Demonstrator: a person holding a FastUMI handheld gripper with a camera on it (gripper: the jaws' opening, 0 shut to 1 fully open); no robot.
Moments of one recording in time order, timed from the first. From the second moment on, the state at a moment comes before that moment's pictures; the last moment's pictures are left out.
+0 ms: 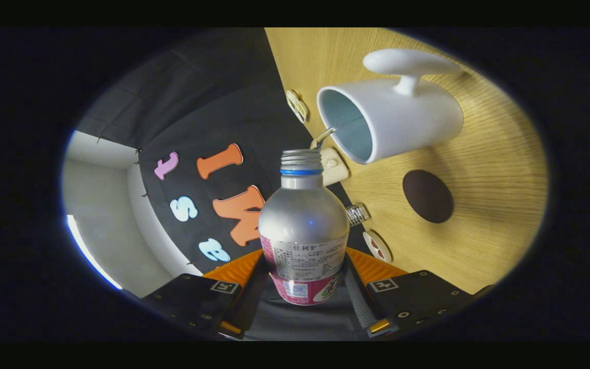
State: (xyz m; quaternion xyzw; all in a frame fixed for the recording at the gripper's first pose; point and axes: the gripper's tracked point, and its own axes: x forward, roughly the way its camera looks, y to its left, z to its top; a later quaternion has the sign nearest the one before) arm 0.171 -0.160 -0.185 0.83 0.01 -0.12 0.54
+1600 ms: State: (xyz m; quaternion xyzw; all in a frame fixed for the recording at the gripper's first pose) arm 0.163 -0.177 -0.169 0.87 -0.02 -0.11 0.49
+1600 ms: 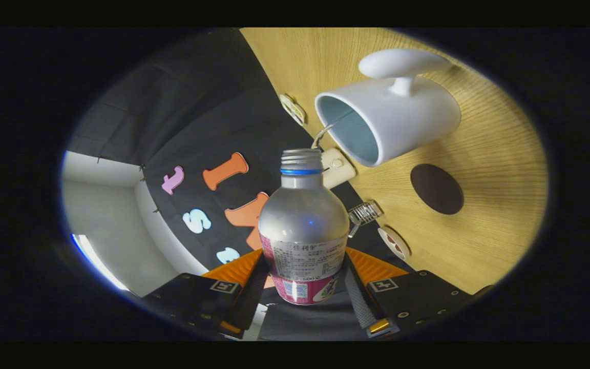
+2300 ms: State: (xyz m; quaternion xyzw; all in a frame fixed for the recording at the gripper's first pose) arm 0.161 -0.194 -0.156 0.88 -0.03 -0.10 0.46
